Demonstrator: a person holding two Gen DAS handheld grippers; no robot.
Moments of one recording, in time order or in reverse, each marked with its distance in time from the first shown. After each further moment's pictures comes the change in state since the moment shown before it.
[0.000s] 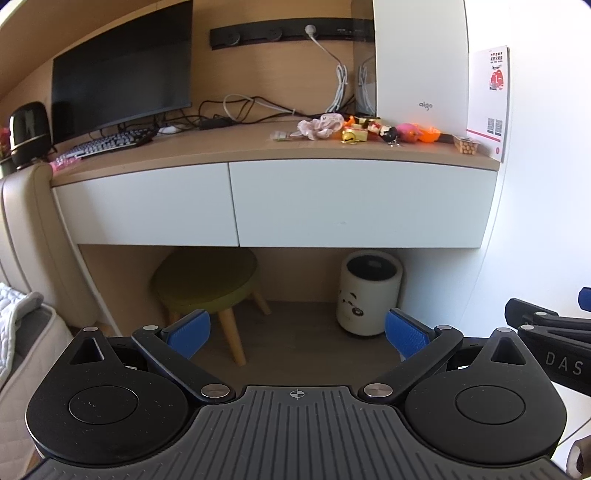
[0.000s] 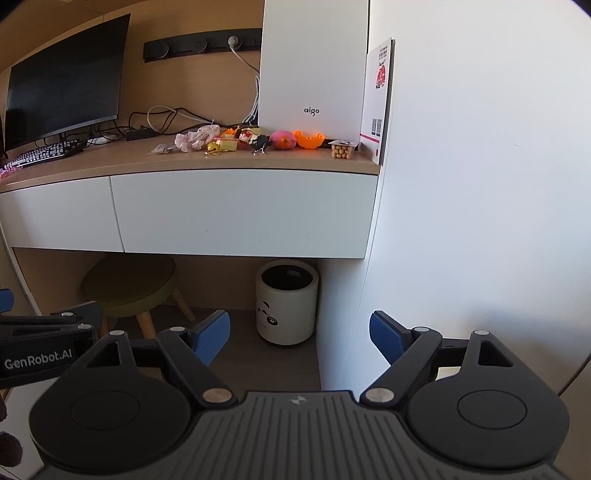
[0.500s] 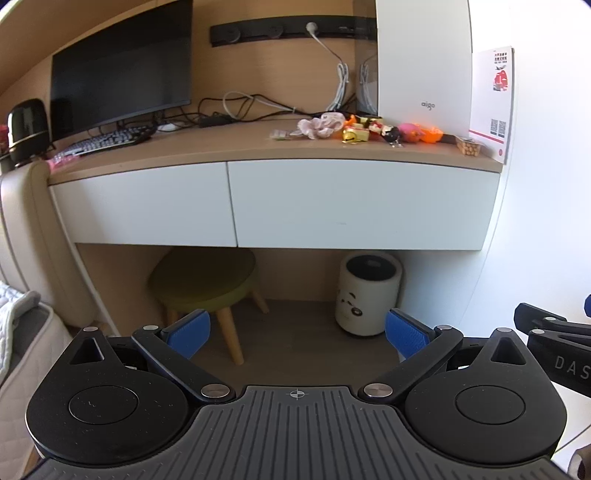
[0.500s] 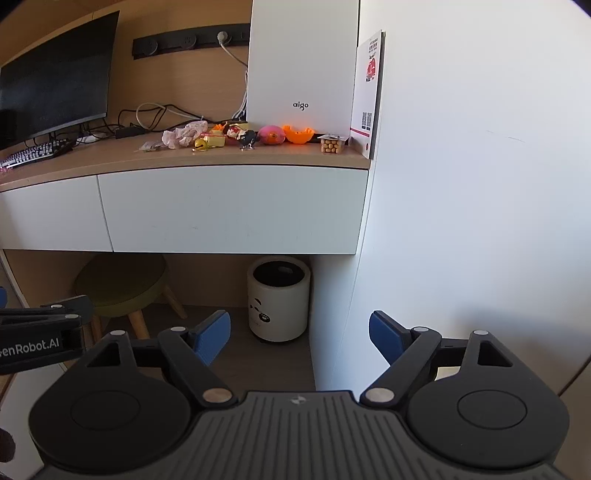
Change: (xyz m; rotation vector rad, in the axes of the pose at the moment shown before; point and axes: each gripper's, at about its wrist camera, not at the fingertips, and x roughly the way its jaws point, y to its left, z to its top) left arm 0.007 -0.001 0.005 -0.012 0.007 0.003; right arm 0.005 -0.006 0.002 0.018 0.007 -0.021
